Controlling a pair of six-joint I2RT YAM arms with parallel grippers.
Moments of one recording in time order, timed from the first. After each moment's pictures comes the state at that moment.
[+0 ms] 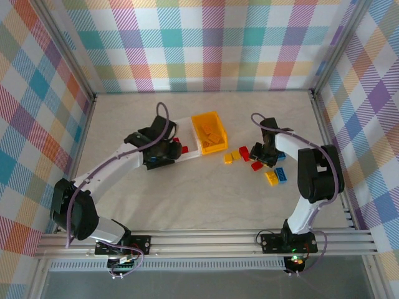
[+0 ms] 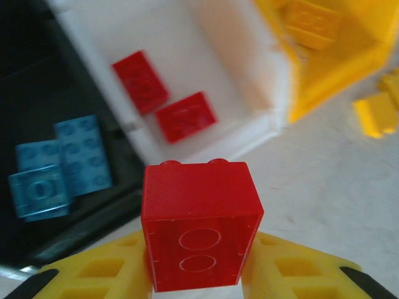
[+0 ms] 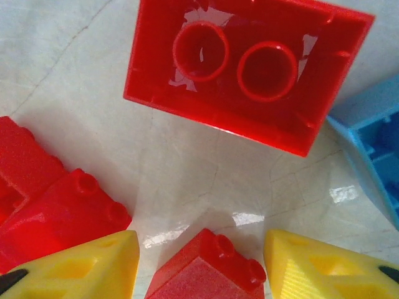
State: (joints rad) left arm -0.52 1.45 1.17 -0.72 -0.06 -0.31; right arm 0.18 1.78 1.09 -0.68 -0.08 0.57
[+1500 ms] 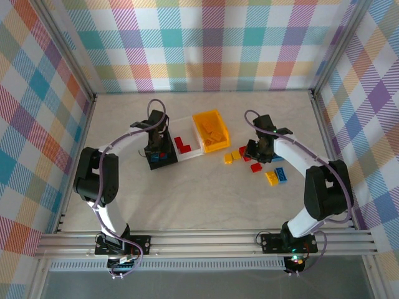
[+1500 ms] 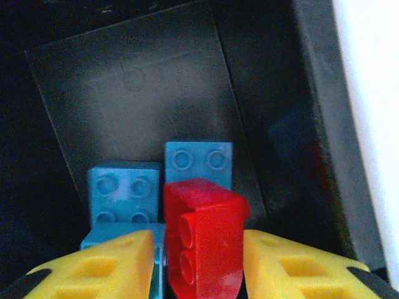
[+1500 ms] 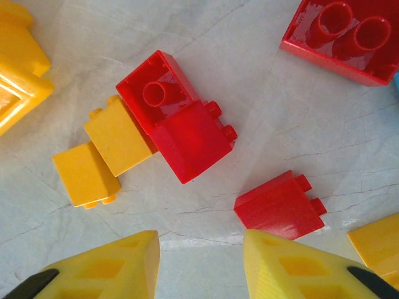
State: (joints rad) left arm -0.32 1.79 1.26 -0.68 -0.07 -0.38; right arm 0.30 1.58 1.09 -0.73 -0.08 0.57
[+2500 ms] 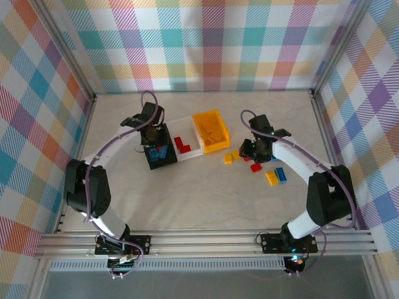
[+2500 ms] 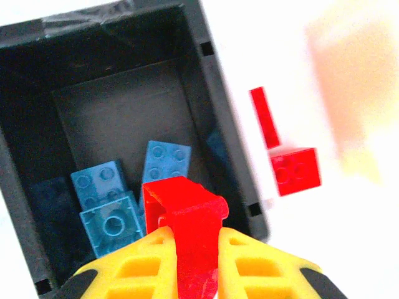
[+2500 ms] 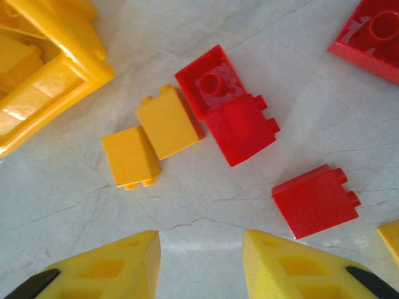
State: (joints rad) left arm -0.32 1.65 1.31 -0.74 -0.02 -0.39; right arm 0.38 1.53 1.09 -0.71 -0.08 0.57
